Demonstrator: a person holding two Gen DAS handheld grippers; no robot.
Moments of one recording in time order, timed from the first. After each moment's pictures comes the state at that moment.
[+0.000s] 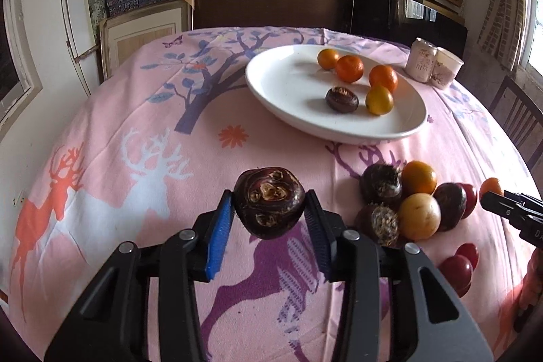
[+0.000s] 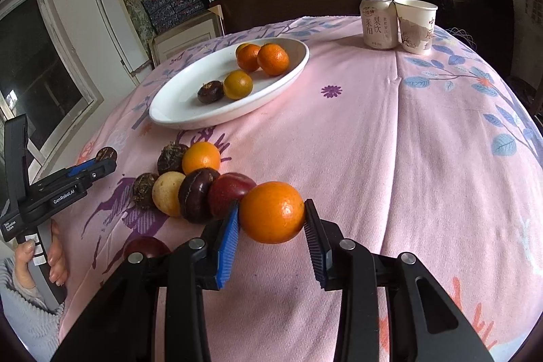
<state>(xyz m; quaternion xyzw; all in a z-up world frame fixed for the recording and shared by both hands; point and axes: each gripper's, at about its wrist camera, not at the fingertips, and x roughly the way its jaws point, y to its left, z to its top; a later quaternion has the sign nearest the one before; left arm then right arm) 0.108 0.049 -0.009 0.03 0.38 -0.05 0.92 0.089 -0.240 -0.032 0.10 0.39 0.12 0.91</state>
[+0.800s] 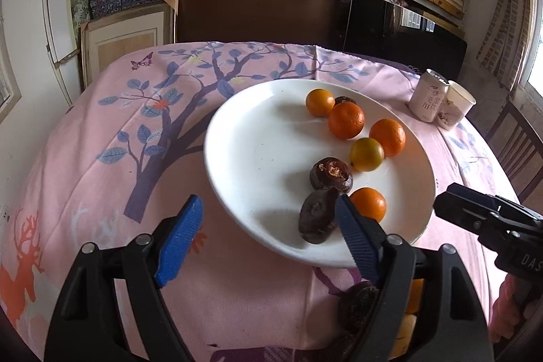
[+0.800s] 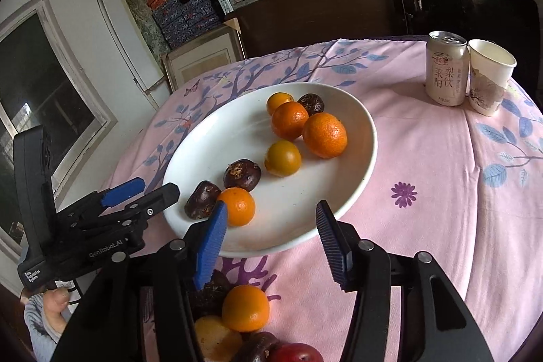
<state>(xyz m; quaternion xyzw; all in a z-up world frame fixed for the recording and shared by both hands) 0.203 0.021 0.003 0.00 0.38 -0.06 0.92 0.193 -0.197 -0.005 0.12 0.38 0.16 0.90</state>
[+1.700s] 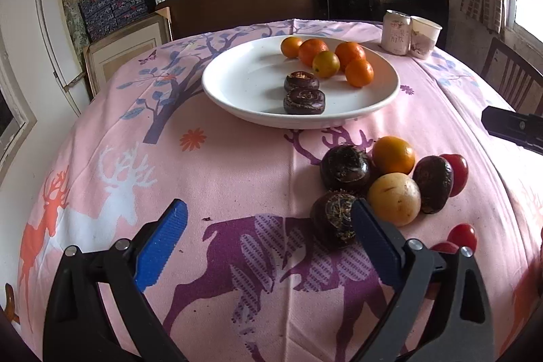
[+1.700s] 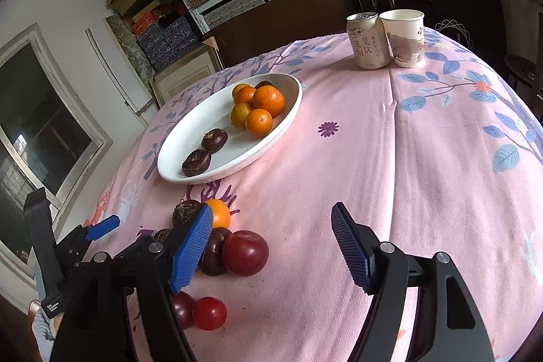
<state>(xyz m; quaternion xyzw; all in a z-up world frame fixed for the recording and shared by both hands) 0.095 0.002 -0.025 0.10 0.38 -0.07 0.92 0.099 -0.254 -0.019 0.17 0.36 0.12 0.91</state>
